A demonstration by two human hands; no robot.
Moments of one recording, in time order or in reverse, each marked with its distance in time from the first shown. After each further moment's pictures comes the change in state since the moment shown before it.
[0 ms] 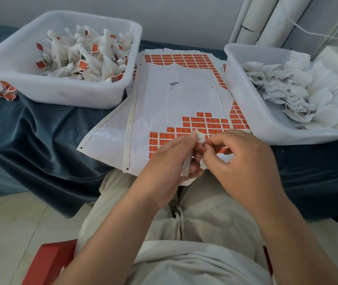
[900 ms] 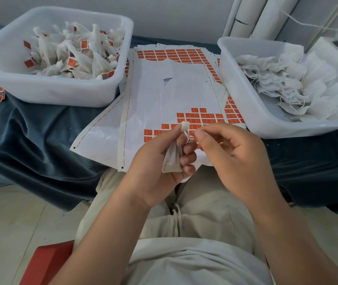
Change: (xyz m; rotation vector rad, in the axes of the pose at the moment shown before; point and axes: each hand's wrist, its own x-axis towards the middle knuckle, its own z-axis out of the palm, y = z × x) left_hand -0.004 0.011 -0.003 -0.335 -0.133 -0.077; right_hand -0.001 -0.012 -0.003 0.517 -0.032 0.160
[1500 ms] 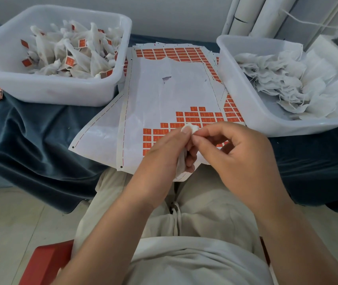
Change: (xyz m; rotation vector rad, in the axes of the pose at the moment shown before) left_hand 0.000 -0.011 0.005 0.506 0.134 0.186; right_hand 0.000 -0.006 -0.005 -0.140 -0.010 0.023
